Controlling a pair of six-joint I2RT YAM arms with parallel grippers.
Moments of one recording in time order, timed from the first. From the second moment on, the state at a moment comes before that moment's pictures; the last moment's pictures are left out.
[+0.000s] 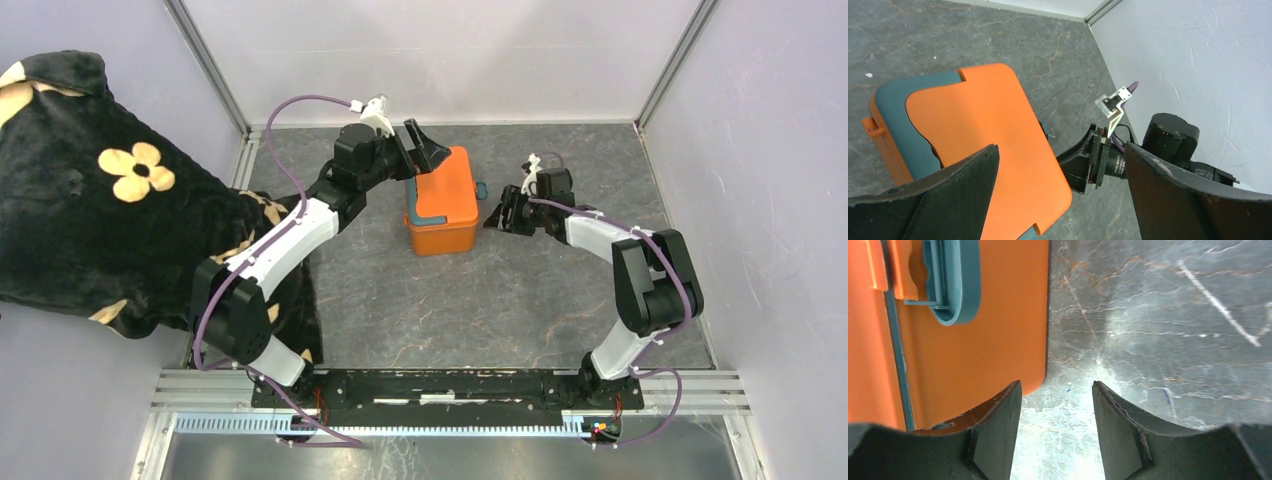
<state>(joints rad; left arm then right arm) -0.49 1.55 1.24 0.10 0.21 -0.68 0.24 1.71 0.94 -0.01 -0.42 0.45</state>
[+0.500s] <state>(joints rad) -0.55 1.77 1.59 -0.22 0.13 -0.49 0.22 1.71 0.85 0.11 -0.46 0.52</state>
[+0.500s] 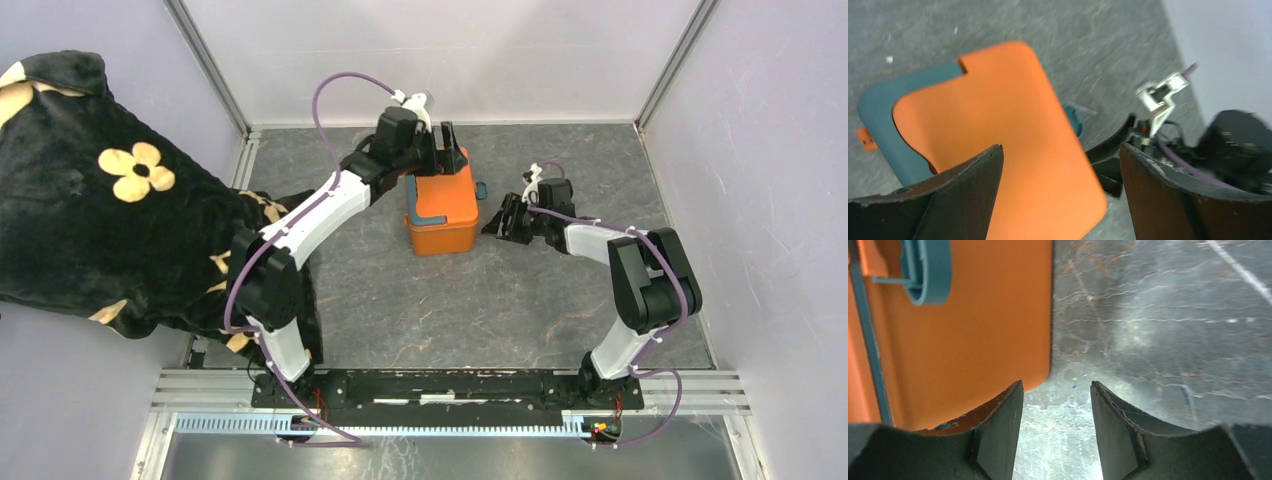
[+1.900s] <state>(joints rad) -0.66 1.72 1.47 -0.48 -0.38 -0.19 0.13 1.76 0.76 0.91 -0.71 1.00</state>
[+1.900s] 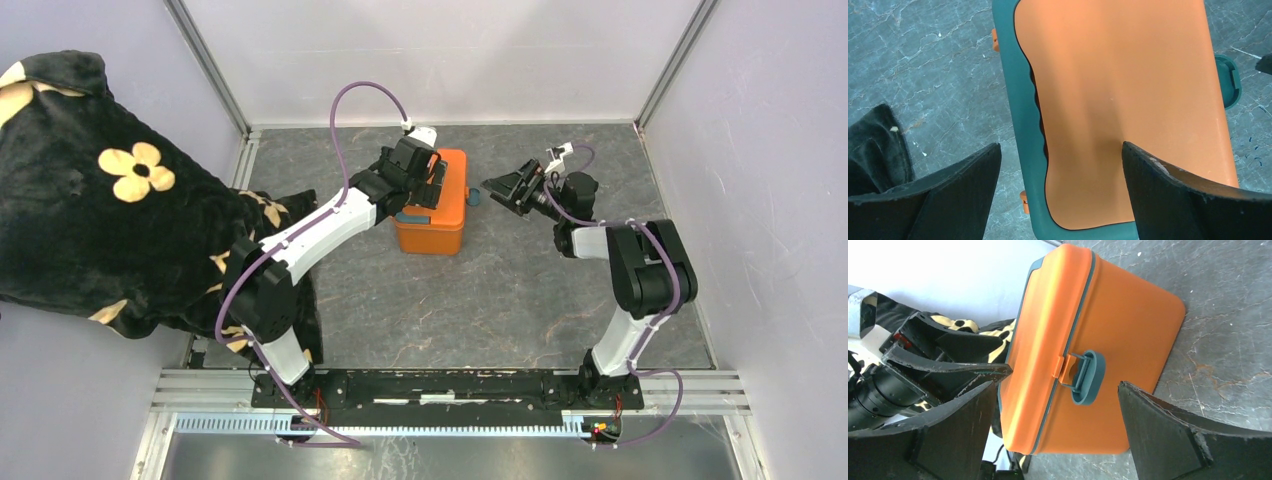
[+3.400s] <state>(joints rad) -0.66 1.71 1.45 -0.45 -0.39 -0.19 0.25 1.87 1.15 0.28 -0.66 0.72</state>
